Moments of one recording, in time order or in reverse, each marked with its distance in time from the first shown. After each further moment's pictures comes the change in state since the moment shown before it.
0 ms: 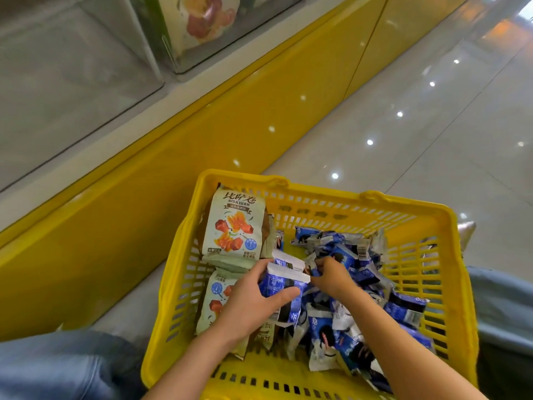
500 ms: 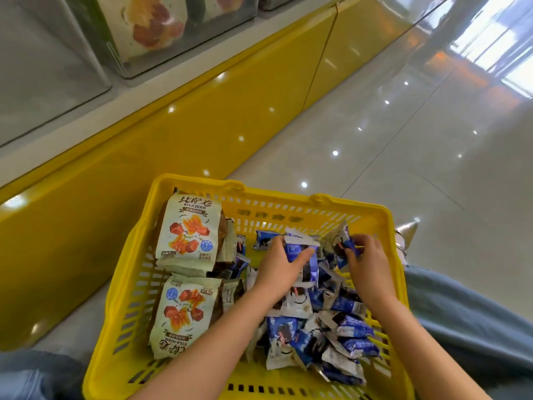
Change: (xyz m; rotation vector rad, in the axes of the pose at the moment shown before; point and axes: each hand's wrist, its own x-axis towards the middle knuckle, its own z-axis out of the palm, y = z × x) left_hand 0.073 0.040 0.100 0.201 0.007 -0.033; right_hand -0.078 0.055 -0.093 0.164 0.733 -0.120
